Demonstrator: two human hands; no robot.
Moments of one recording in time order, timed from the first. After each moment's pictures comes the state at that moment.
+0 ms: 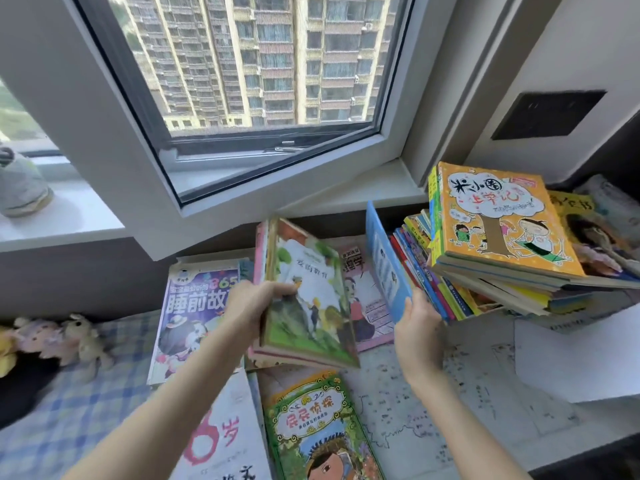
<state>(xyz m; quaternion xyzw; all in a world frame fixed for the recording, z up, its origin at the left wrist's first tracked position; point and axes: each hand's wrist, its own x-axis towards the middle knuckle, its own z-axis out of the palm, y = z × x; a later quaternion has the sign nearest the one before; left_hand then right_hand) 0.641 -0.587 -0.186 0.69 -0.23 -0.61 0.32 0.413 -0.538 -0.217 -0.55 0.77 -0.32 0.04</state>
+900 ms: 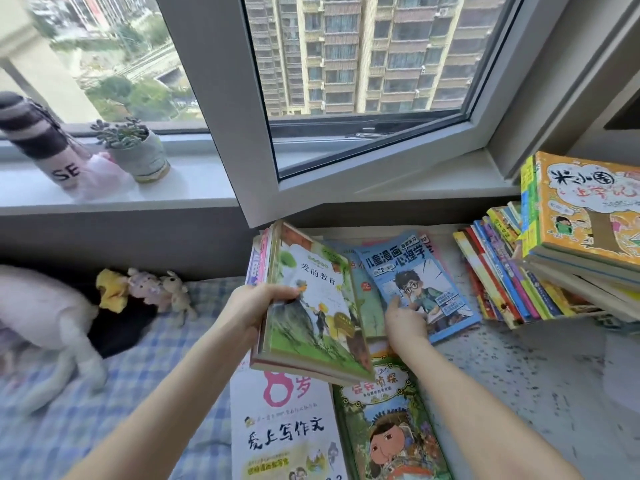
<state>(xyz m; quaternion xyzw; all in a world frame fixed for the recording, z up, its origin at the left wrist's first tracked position) 0.733 -0.508 -0.148 0.71 -0.16 -0.59 0.35 0.502 -0.559 -0.296 -0.71 0.67 0.21 0.09</state>
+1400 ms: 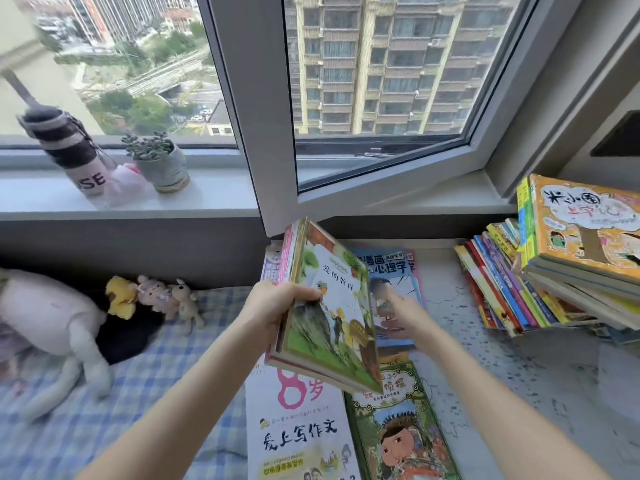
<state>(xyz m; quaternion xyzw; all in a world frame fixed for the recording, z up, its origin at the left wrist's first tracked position) 0.741 -0.499 -0.125 0.68 -0.22 -0.61 0.35 0.518 -0.554 -0.221 -0.42 0.67 -0.17 0.58</state>
